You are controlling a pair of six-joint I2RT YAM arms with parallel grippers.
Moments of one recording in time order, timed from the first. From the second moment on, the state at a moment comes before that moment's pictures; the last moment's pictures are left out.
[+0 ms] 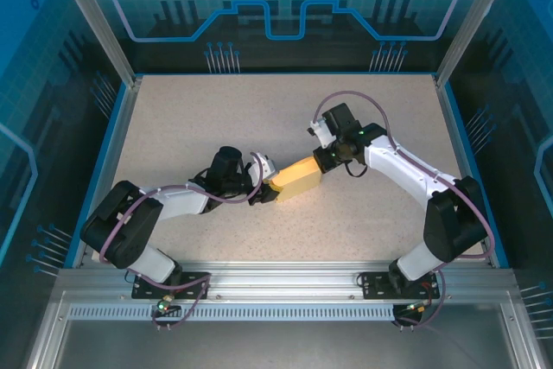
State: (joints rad) left arm -0.50 1.53 0.59 0.33 0.58 0.31; right arm 0.49 1.56 1.21 -0.74 -0.10 0.00
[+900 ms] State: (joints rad) left arm -0.51 1.53 0.59 0.32 0.58 0.31; right arm 0.51 1.57 1.20 -0.72 -0.05 0.07
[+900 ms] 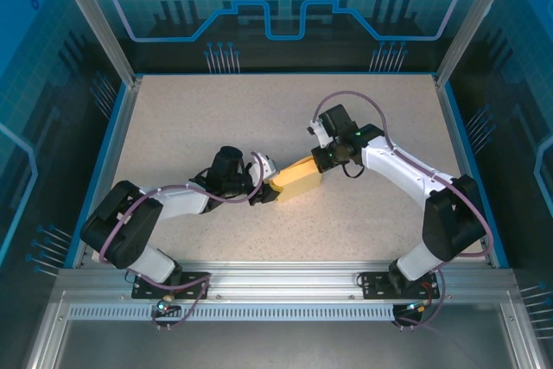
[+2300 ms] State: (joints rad) left arm -0.51 1.53 0.59 0.32 0.57 0.30; right arm 0.54 1.48 1.05 -0.57 0.01 0.02
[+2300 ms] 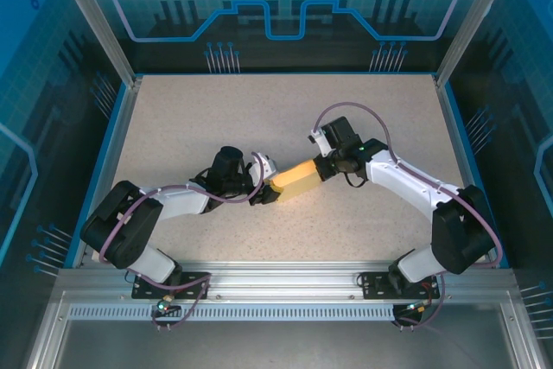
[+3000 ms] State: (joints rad) left arm -0.60 1.19 0.56 0.15 0.35 0.03; right arm 0.56 1.46 1.05 -0.64 0.05 0.13
